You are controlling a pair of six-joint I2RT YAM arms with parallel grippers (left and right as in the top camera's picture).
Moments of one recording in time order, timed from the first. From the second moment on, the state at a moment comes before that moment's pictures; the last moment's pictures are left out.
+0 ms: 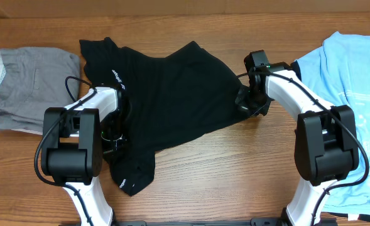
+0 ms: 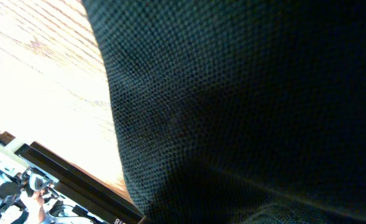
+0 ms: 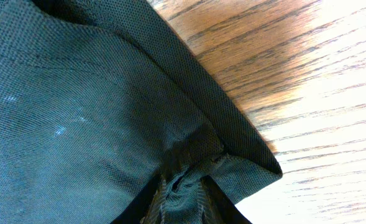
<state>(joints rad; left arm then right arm) -0.06 2.04 1.18 -1.28 -0.16 -0.64 0.20 2.01 1.39 -0.88 -0.09 0.59</state>
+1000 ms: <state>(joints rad) -0.06 2.04 1.20 -1.30 -0.15 -0.60 0.19 2.01 1.41 -0.97 -0.09 0.59</state>
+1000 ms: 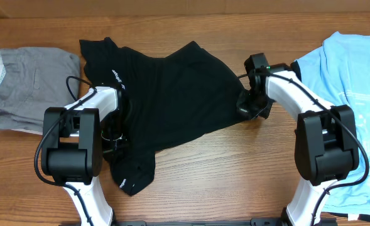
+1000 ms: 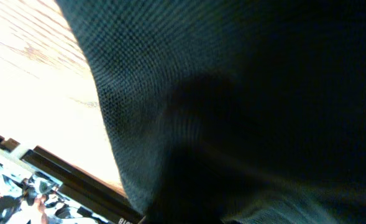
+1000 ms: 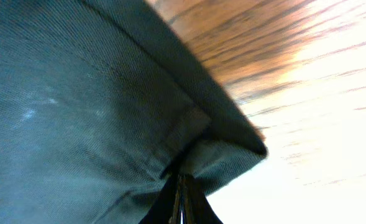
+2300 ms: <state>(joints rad) -0.07 1.82 1.46 -1.45 -0.05 -0.52 0.10 1.87 1.18 -1.00 0.03 0.56</state>
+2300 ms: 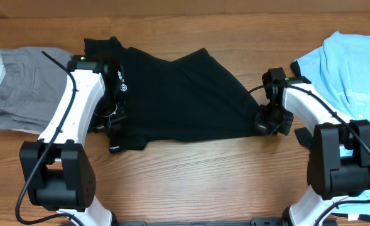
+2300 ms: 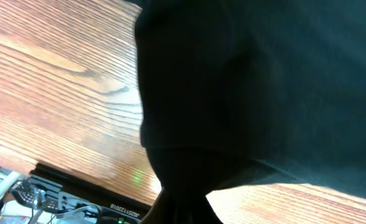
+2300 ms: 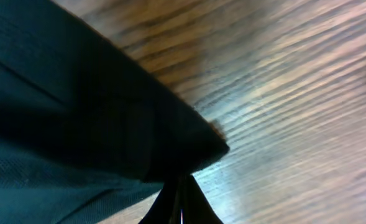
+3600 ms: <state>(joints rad) -0.15 1.82 1.36 -1.36 -0.02 -0.52 0.10 1.87 1.18 -0.90 -0.14 0.63</state>
